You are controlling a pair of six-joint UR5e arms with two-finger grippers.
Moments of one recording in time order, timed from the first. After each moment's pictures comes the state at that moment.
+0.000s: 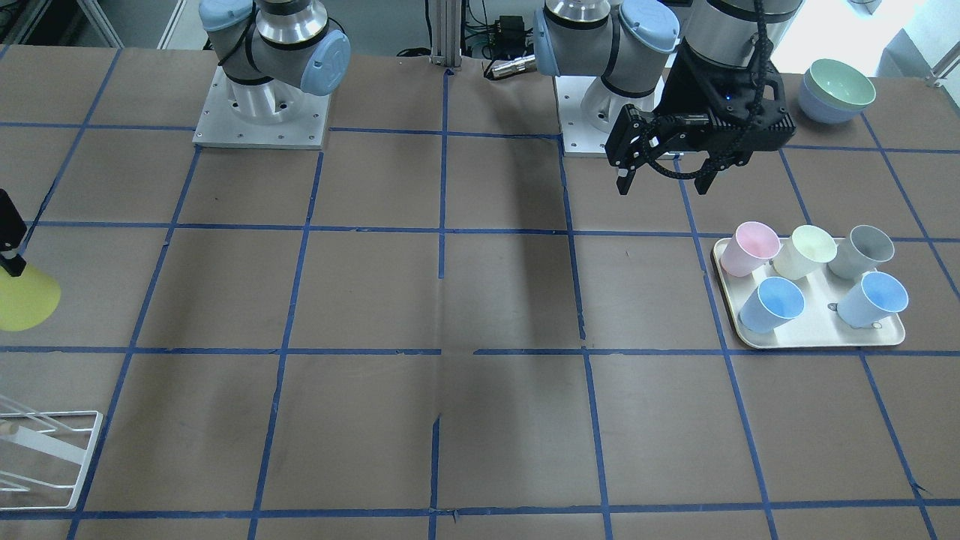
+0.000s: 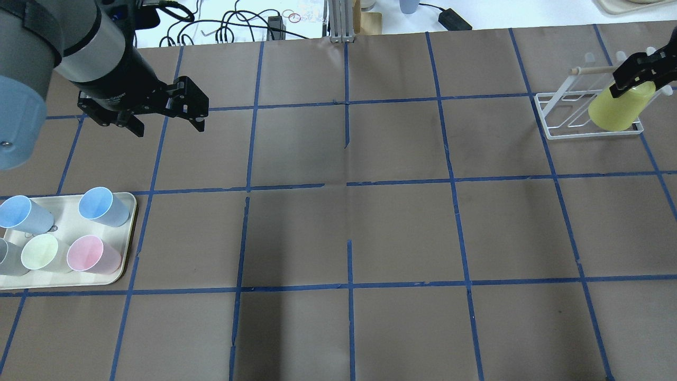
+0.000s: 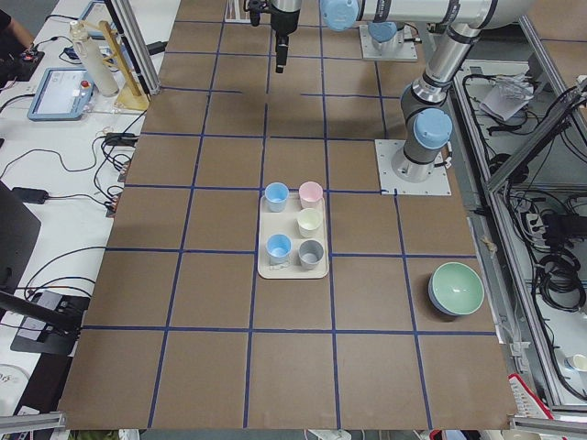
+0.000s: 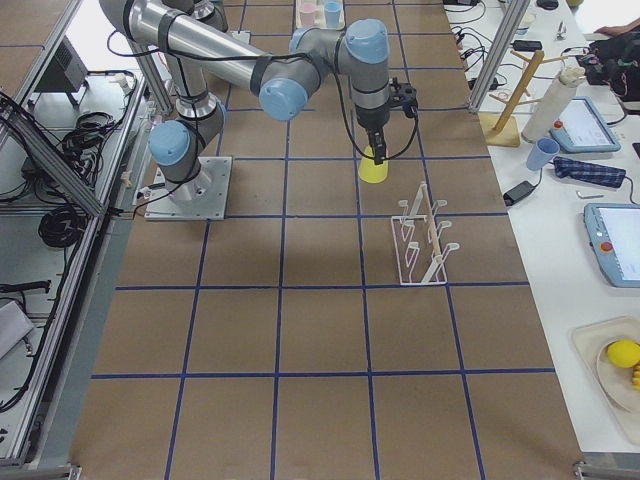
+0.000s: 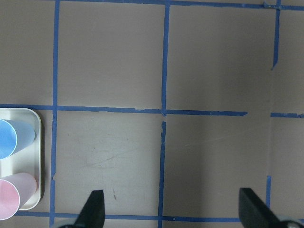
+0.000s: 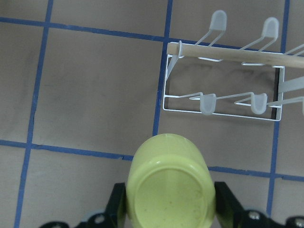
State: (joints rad) left arm -1.55 -1.48 -1.65 -1.45 1.57 -0.01; right arm 1.09 -1.48 1.64 -1.92 -1.47 -0.62
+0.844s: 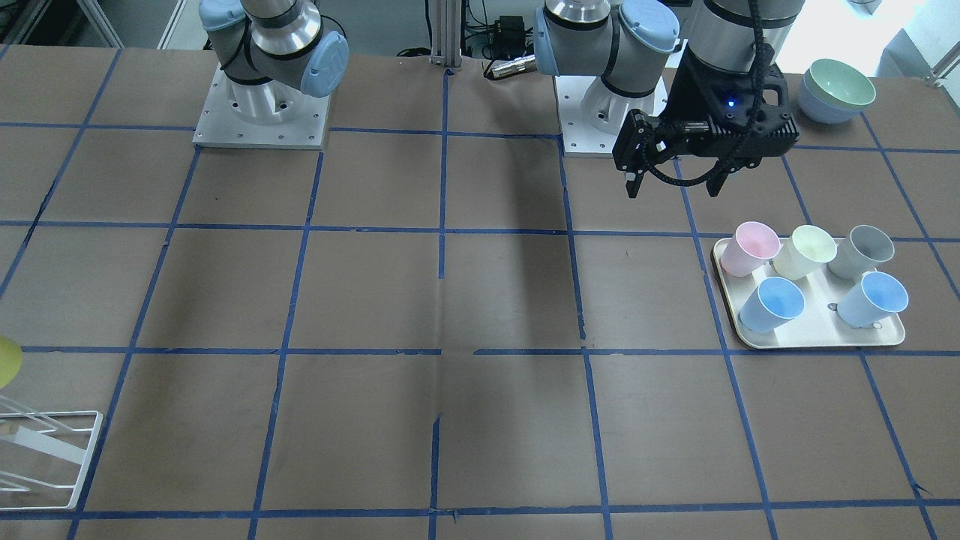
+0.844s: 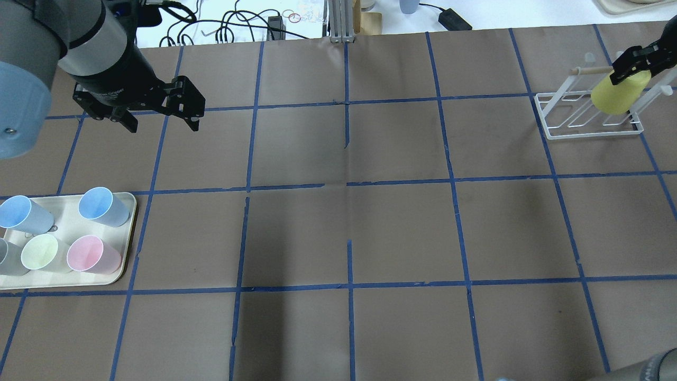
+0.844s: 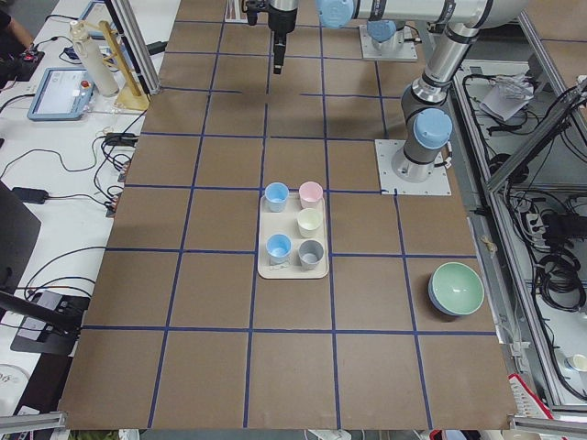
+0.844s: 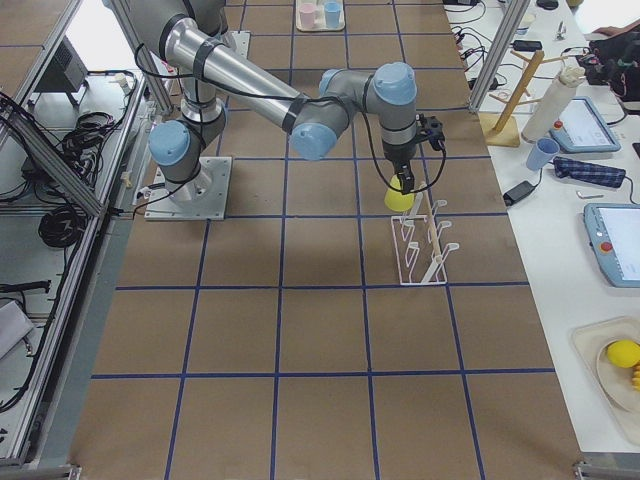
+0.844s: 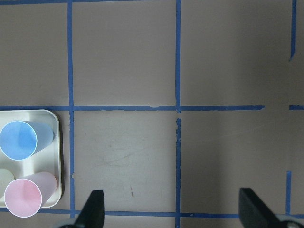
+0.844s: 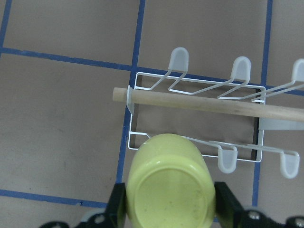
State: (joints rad) left arm -1.56 -1.51 -1.62 -1.47 1.62 0.01; right arm 1.07 -1.31 1.58 -2.06 -1.46 -0.64
